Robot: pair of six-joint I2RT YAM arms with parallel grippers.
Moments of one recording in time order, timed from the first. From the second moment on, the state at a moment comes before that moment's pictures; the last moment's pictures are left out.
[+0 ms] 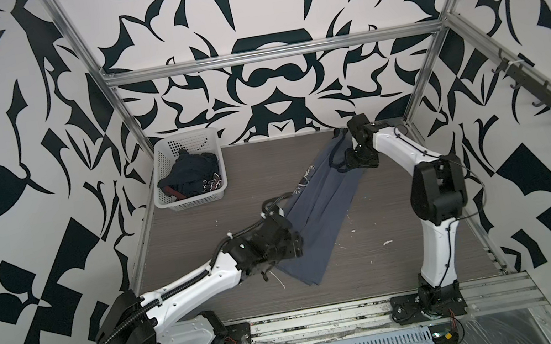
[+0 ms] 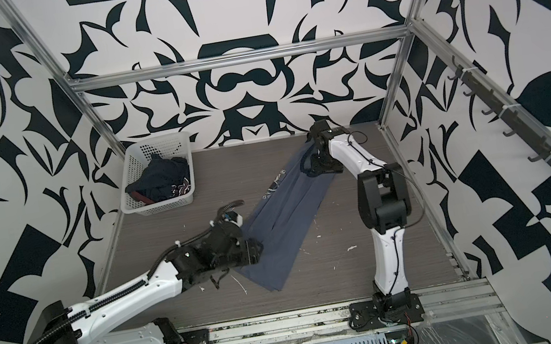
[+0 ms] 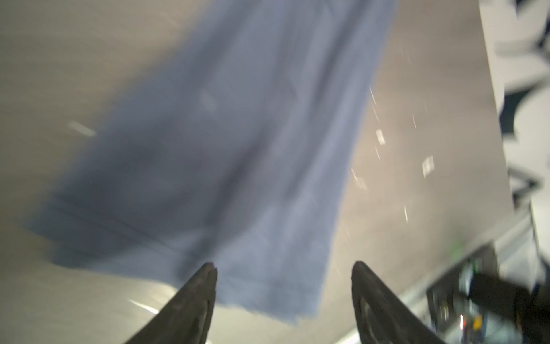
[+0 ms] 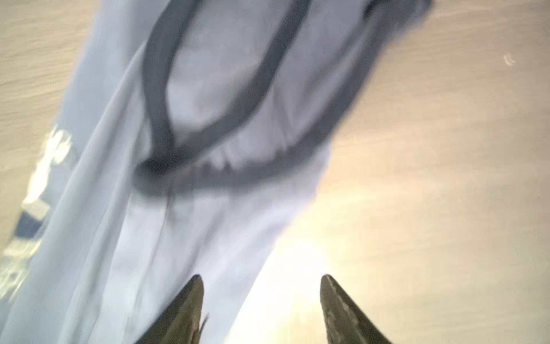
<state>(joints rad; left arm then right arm) -0.87 1.24 0.78 -0.44 -0.05 -0.77 0.19 1.96 1.66 -0.94 0.06 0.32</state>
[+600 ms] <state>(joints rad) -0.69 1.53 0.75 -0.35 0.10 -0.63 0.32 2.12 1.56 -0.78 0.00 0.35</state>
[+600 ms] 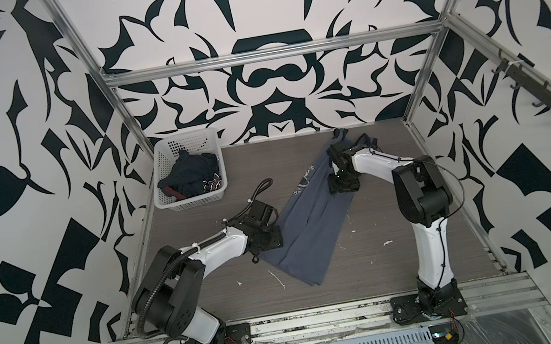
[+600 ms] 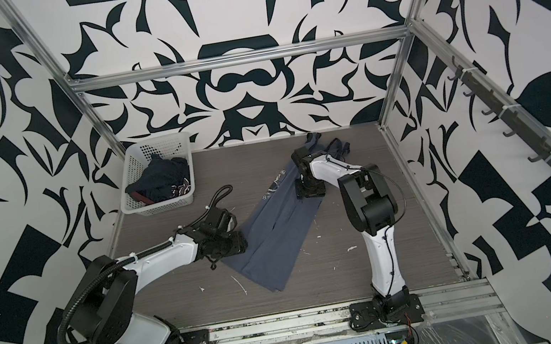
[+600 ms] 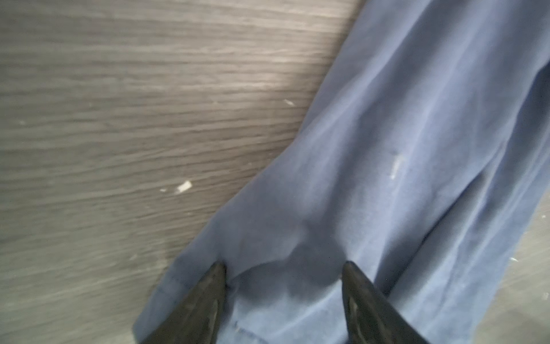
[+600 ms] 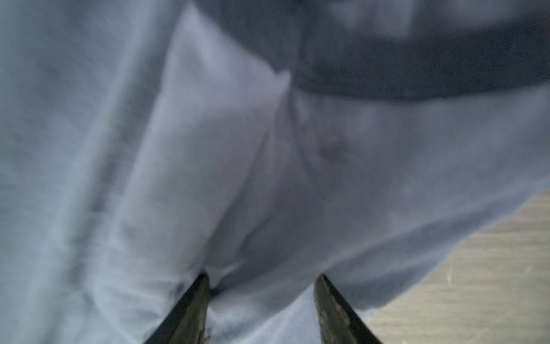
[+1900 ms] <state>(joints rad) -0.93 1.15 0.61 -0.53 0.09 -0.98 0.49 1.24 0.72 -0.79 -0.13 0.62</state>
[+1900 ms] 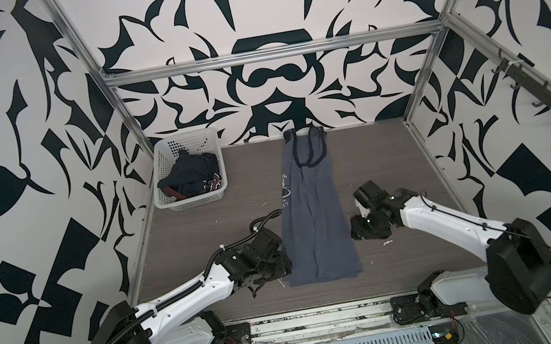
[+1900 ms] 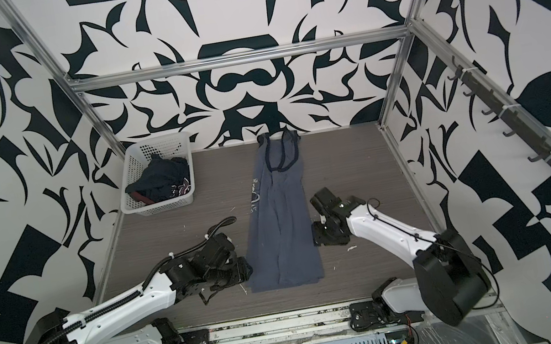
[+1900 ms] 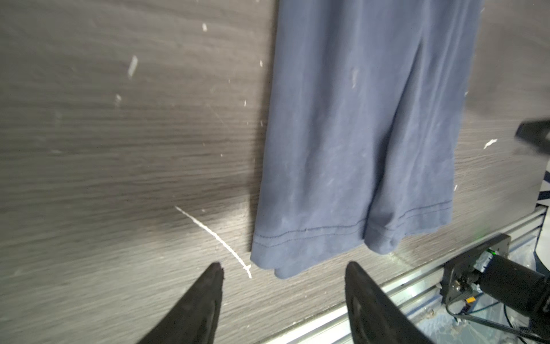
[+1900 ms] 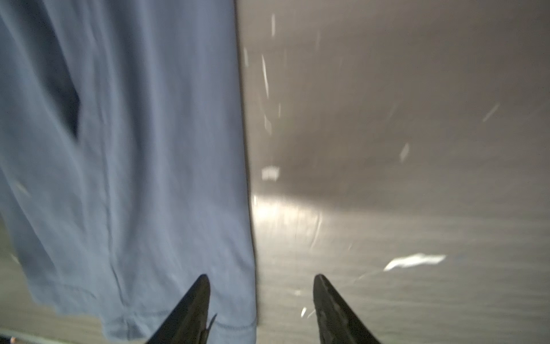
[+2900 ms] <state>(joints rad) -1.03 1.14 0.57 -0.38 0.21 -1.03 0.81 0.91 0.48 -0.68 -0.17 1.05</state>
